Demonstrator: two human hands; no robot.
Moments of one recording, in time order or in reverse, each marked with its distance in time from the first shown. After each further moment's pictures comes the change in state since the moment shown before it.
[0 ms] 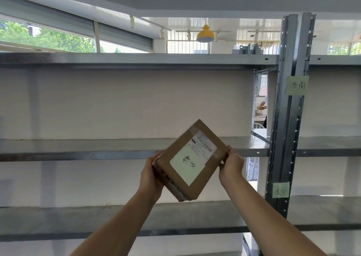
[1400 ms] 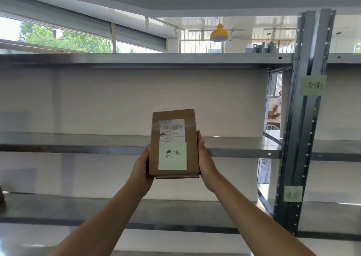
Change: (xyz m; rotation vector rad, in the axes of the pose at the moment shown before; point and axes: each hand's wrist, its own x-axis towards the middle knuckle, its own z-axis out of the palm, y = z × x) left_hand -0.026 0.041 -0.018 0.107 0.010 0.088; right_hand -0.057 0.026 0.037 -0.584 -0.763 -0.023
